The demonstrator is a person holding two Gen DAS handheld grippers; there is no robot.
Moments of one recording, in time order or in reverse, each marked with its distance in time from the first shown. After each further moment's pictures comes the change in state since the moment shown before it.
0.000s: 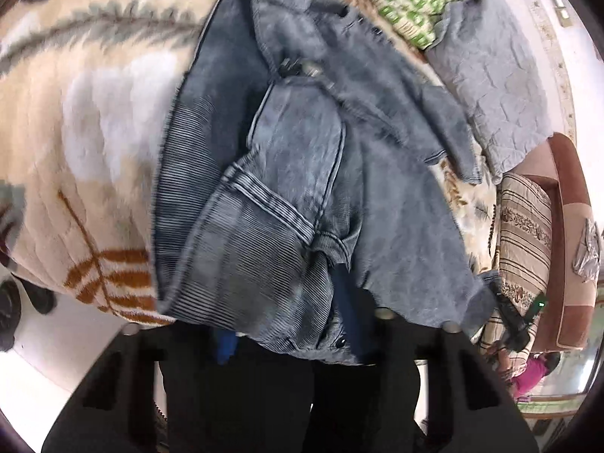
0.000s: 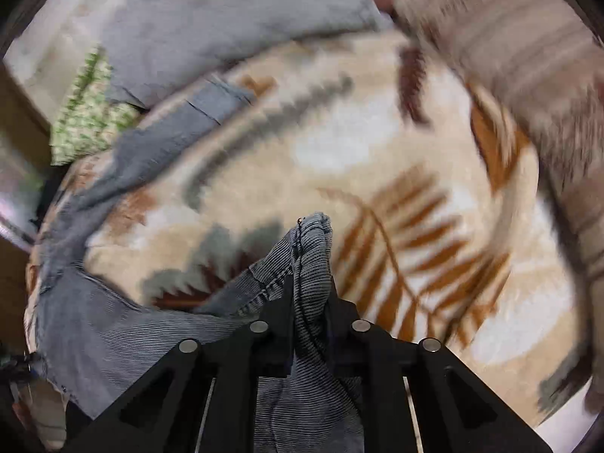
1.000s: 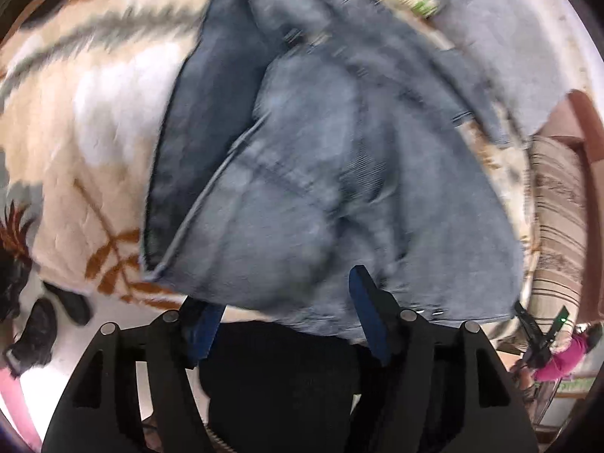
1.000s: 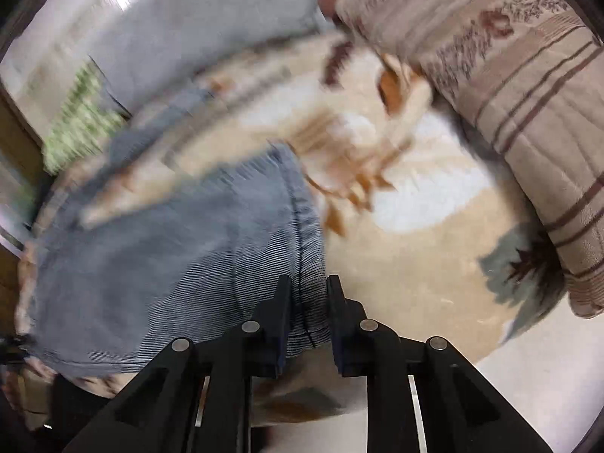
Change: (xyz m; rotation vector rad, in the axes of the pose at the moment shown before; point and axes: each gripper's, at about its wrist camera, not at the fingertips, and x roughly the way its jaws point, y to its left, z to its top) left arm 0.025 0.003 -0.023 0.082 0.056 0.177; right arm -0.034 -0.051 -0.090 0.096 0.013 -0.101
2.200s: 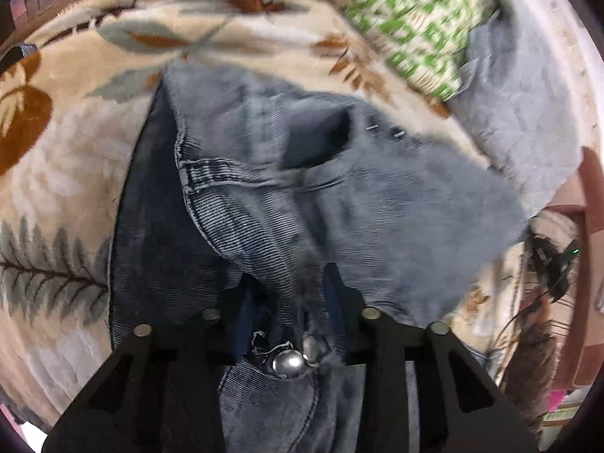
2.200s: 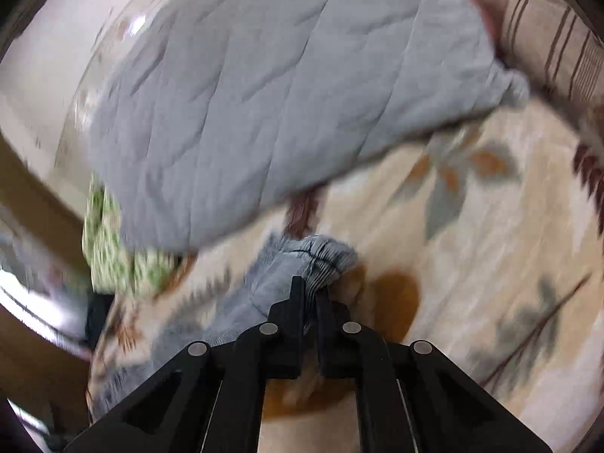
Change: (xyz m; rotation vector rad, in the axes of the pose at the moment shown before) left arm 0.019 -0.038 0.189 -0.038 -0.077 -0.043; right arm 0.164 0.150 0.328 0.076 -0.157 0.373
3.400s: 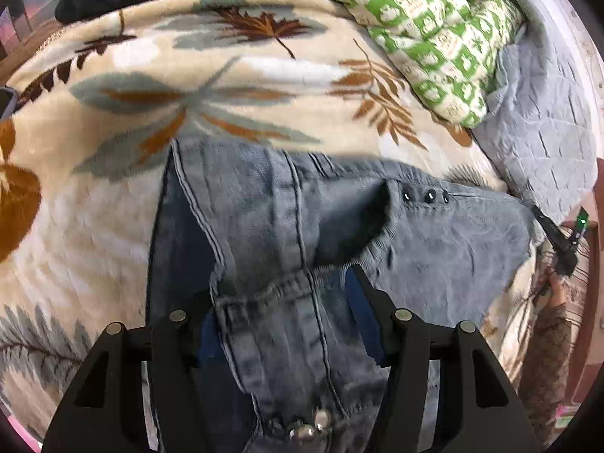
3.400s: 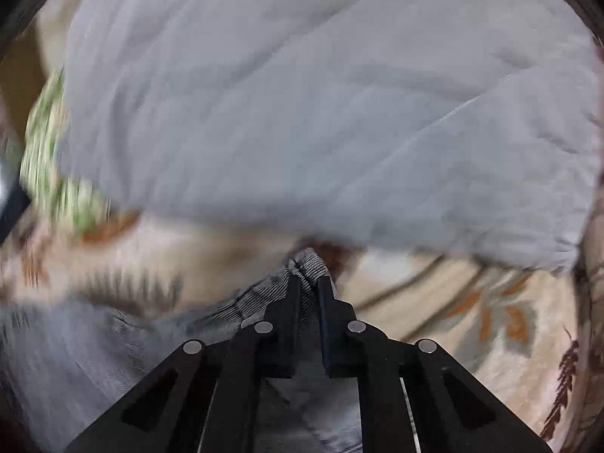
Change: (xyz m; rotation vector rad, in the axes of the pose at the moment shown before) left arm -0.001 0.009 0.074 -0.001 0.010 0.057; right arm 0.096 0.095 0.042 -0.464 0.078 -0.253
